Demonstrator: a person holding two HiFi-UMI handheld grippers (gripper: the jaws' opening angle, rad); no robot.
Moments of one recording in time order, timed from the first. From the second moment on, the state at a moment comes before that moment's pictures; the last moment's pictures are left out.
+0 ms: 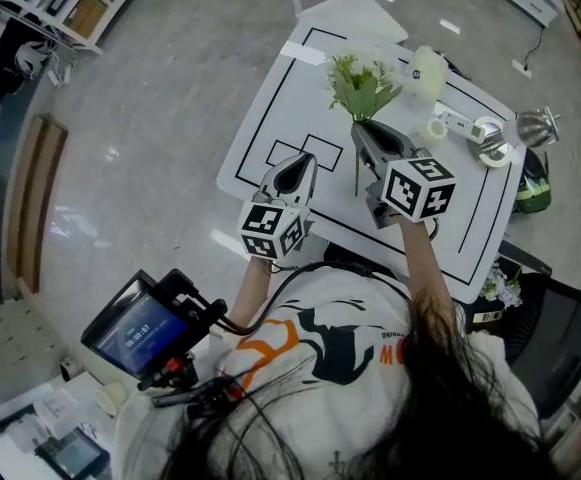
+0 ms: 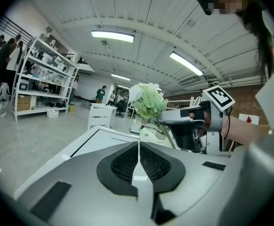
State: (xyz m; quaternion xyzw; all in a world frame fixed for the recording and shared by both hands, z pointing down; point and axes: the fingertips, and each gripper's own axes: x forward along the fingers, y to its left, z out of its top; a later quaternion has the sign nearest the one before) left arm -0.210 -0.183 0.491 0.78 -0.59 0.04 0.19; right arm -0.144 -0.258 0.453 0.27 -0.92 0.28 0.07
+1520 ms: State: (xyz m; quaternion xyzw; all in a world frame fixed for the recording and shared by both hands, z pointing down) left arm -0.031 -0.279 0.452 0.93 -0.35 0.11 0.10; right arm 0.006 -0.288 0.340 0.40 -0.90 0.19 -0.01
